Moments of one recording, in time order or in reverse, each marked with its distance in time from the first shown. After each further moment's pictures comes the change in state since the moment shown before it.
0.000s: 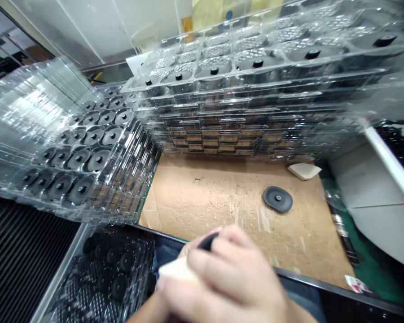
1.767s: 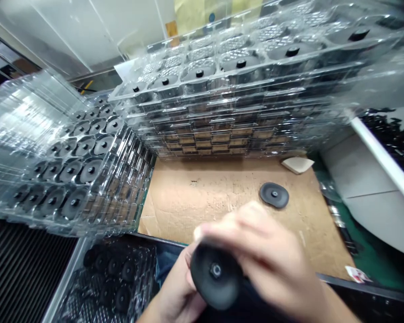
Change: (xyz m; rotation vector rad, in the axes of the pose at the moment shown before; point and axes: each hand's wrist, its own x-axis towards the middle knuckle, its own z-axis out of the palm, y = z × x) left_hand 0.001 0.004 -0.007 -0.049 -0.120 -0.158; right_hand 0.022 -0.033 -0.018 0.249 0.051 -0.166
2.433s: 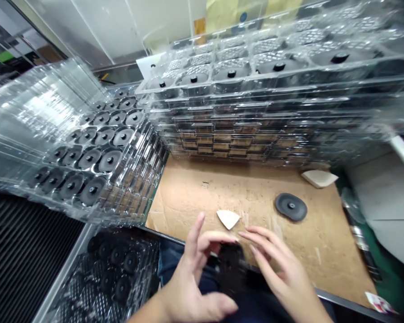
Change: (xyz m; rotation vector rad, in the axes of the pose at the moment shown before) left_hand -0.003 0.003 -0.026 0.428 -0.228 0.476; right_hand -0.077 0.055 0.024 -0.175 -0.001 0.399
